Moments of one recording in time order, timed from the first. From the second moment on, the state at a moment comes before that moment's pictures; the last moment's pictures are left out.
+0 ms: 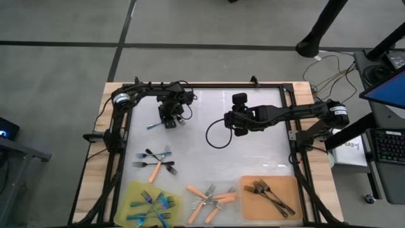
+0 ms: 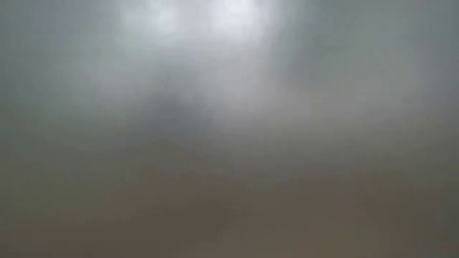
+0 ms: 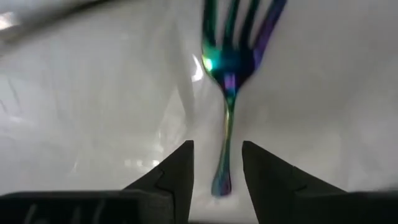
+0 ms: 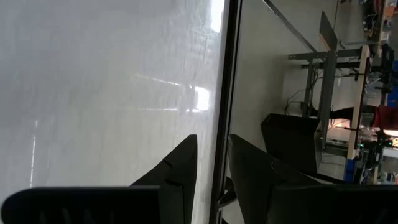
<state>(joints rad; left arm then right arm) 0.55 2.08 1.39 -1.32 -0.09 0.17 -0.03 1.52 1.22 -0.79 0.68 -0.42</state>
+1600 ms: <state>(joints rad) 0.56 2.08 1.53 -1.45 -0.03 0.29 -0.03 1.52 1.22 -0.79 0.68 -0.42</state>
